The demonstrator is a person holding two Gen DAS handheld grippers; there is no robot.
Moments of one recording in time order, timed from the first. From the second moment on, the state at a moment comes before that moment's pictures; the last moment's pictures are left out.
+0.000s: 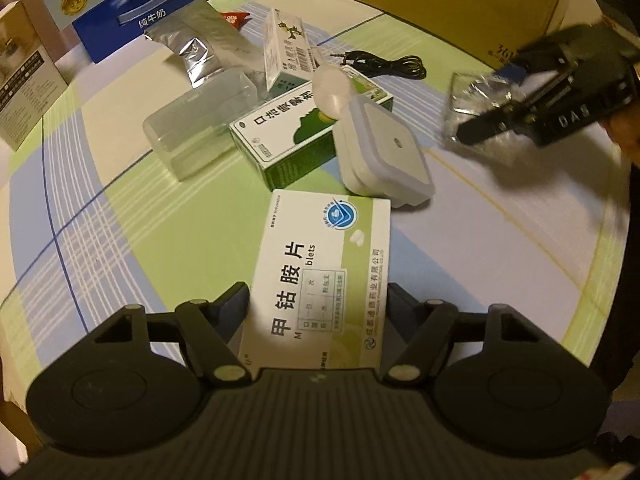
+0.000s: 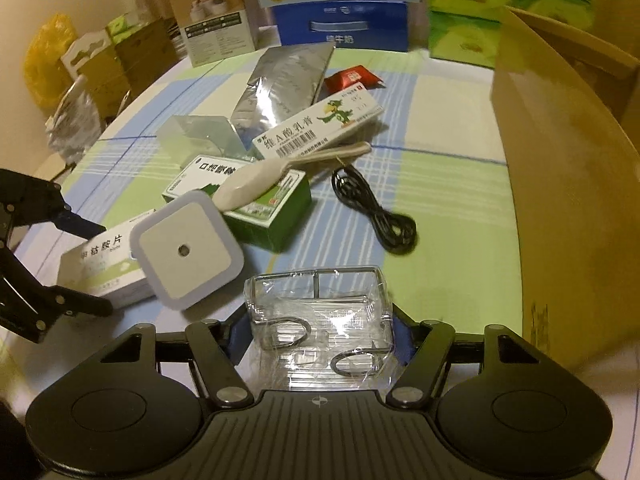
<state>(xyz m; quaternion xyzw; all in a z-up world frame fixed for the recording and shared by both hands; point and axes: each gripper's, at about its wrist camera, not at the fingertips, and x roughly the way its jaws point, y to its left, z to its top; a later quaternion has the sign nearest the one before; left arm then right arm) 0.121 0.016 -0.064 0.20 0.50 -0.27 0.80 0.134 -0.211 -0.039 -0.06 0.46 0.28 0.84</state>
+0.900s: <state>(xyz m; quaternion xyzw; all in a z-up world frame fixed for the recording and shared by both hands) 0.100 0.017 -0.029 0.15 0.49 -0.17 0.84 0.099 -0.215 -0.027 -0.04 0.42 0.27 0.86</state>
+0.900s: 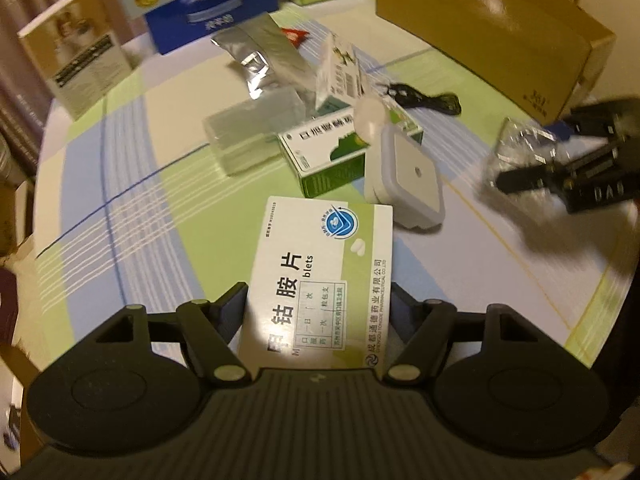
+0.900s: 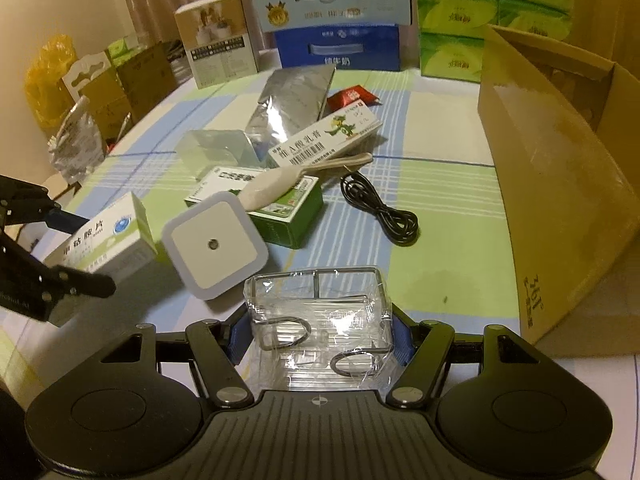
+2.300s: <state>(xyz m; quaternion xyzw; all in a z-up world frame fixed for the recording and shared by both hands) 0.228 -0.289 0.064 0.07 0.43 -0.27 0.86 0.206 -0.450 0.098 -0.02 0.34 0.13 0.93</state>
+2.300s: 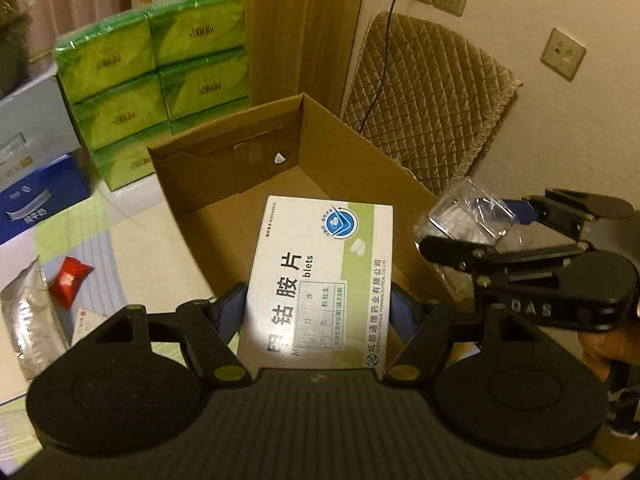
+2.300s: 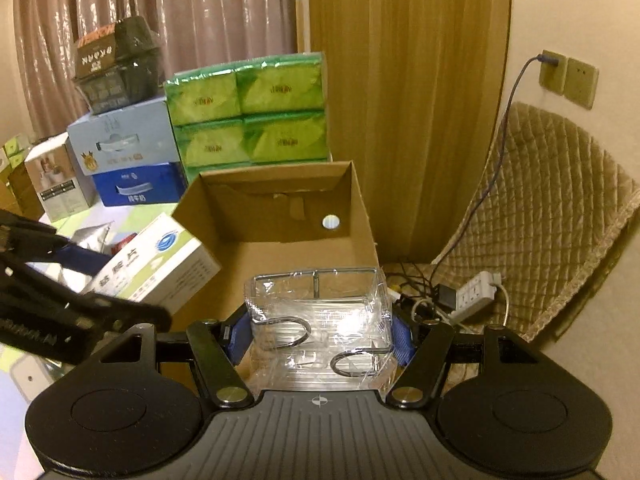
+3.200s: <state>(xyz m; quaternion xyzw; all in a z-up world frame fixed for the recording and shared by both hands) 0.248 -0.288 0.054 0.11 0.41 -0.27 0.86 0.213 -0.440 0.071 -0.08 0.34 0.16 0.92</state>
